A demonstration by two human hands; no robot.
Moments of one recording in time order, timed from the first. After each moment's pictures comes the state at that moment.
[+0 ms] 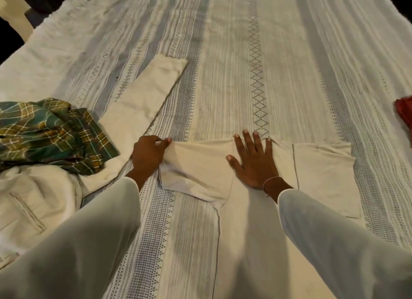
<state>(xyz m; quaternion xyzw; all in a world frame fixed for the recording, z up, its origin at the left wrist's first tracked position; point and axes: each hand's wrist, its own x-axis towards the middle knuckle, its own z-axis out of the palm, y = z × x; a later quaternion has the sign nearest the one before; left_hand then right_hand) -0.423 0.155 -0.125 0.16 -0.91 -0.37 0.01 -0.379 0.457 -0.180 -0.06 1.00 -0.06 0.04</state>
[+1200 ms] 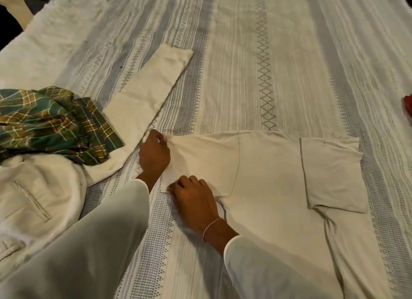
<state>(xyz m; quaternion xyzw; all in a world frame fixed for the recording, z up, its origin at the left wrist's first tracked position) -0.404 0.158 -0.148 0.22 -0.92 -0.33 0.05 -0.282 0.279 -0.166 -0.21 0.95 -0.24 -0.06</state>
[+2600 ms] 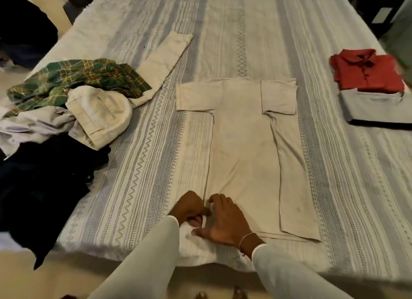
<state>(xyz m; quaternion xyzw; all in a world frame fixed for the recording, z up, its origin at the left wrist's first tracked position) 0.070 0.207 -0.083 0.19 -0.80 -0.34 -0.46 0.136 0.345 -0.105 -0.08 0.94 -0.28 0.17</state>
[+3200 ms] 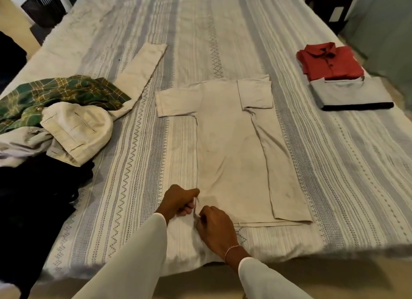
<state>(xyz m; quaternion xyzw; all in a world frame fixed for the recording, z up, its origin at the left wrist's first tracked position) 0.055 0.197 -0.084 0.22 -0.80 -0.42 -0.36 0.173 0.314 -0.118 0.03 0.93 -0.36 0.03</state>
